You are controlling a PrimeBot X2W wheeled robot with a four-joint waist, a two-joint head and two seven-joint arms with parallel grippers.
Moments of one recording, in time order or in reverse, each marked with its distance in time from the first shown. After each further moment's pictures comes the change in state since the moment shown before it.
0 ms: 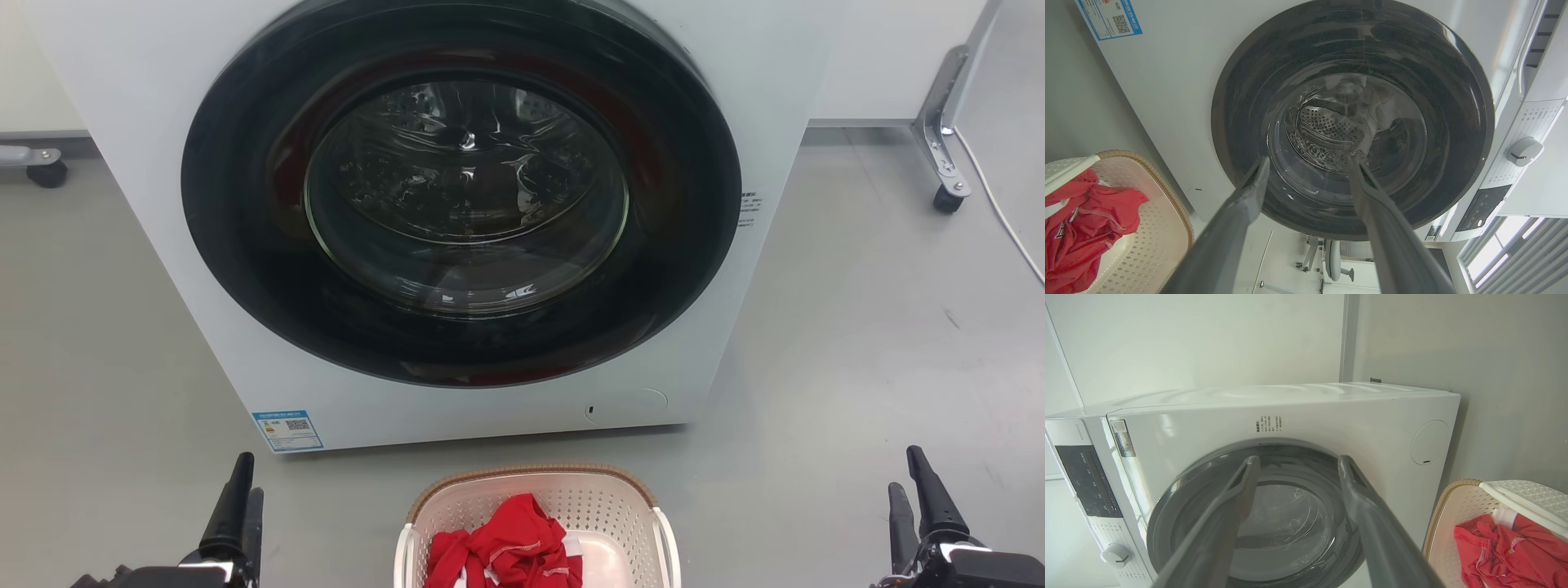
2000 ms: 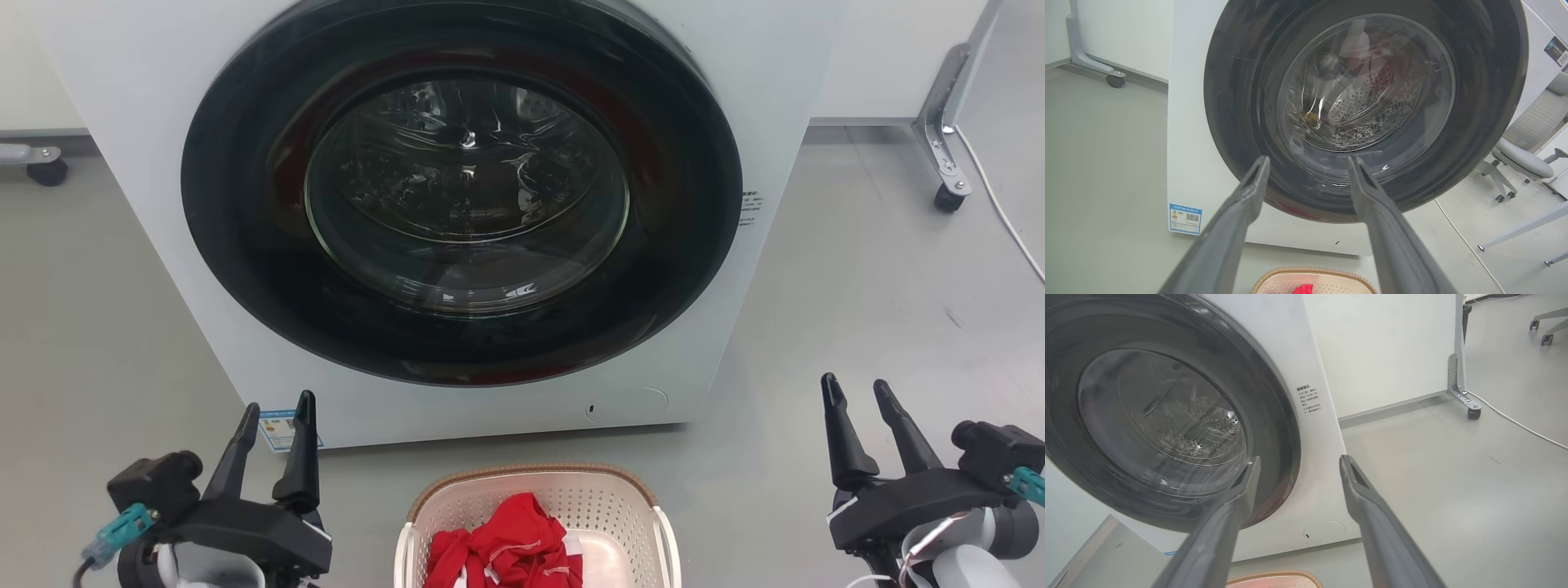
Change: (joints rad) left arm -0.104 0.150 -0.294 -0.055 0.876 0.140 -0.239; right arm -0.115 -0.205 0.349 -0.038 -0.966 -0.114 -0.240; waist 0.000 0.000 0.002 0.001
